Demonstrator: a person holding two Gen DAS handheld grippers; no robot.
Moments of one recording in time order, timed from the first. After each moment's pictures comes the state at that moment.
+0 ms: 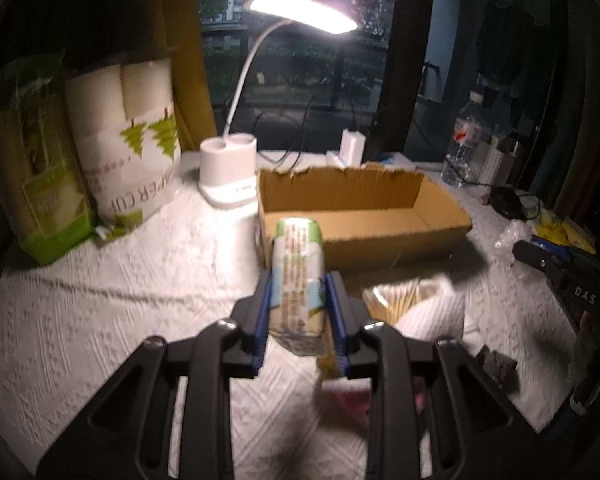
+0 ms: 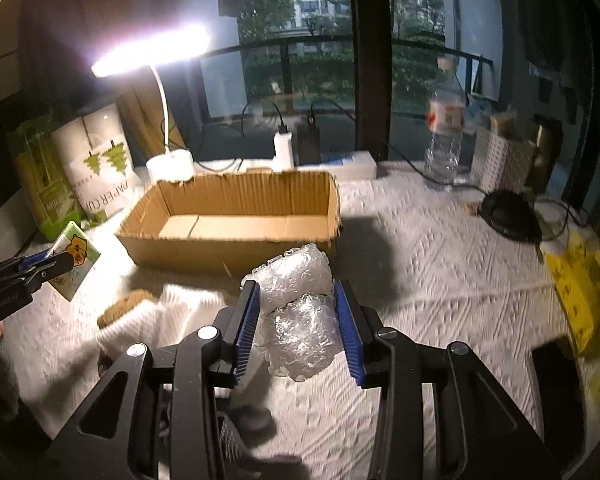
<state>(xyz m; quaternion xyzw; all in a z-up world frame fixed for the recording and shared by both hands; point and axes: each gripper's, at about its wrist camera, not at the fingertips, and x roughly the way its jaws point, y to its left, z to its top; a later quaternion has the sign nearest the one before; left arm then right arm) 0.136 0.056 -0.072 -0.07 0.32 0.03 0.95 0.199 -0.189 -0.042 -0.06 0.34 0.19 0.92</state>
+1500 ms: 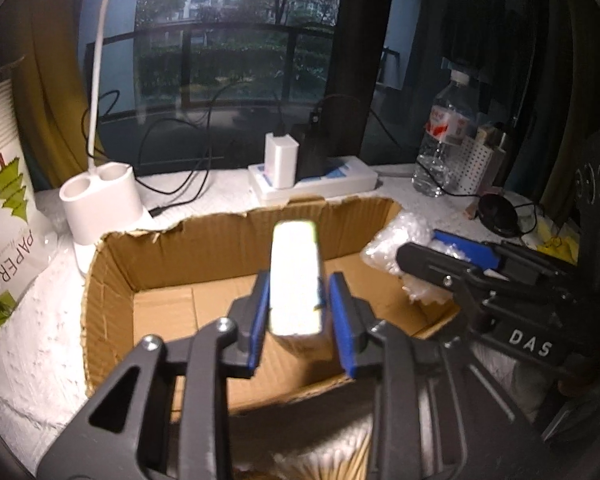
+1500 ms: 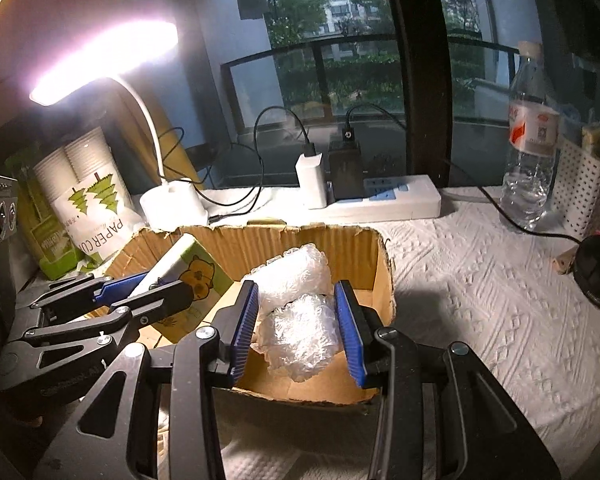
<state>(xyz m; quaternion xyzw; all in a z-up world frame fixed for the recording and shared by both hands) 0.290 -0.007 -0.098 -0.06 0.33 -0.05 0.94 0.320 -0.153 -0.077 -0.02 0.34 0.26 0.90</state>
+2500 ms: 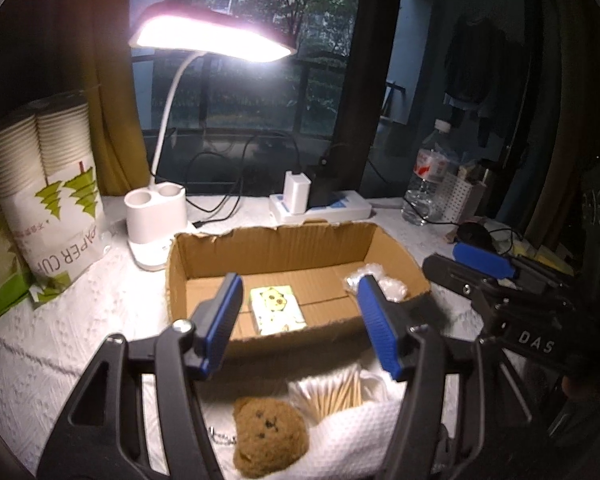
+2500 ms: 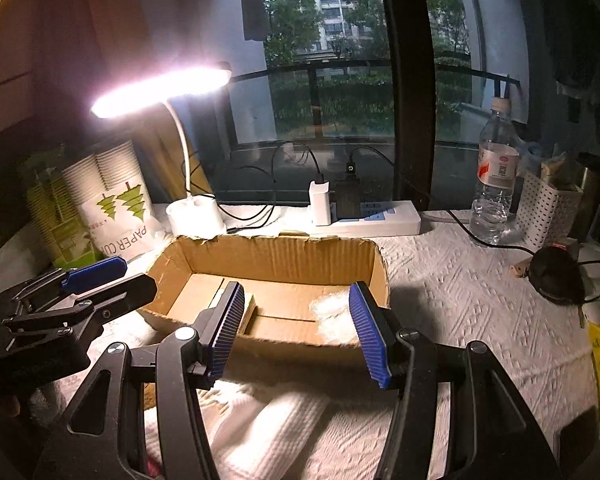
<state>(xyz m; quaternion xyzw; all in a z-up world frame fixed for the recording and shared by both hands) 0.197 0.014 -0.051 -0.08 0.27 -0.03 0.96 0.242 -0.153 -0.029 -0.04 0.30 0.24 0.92</state>
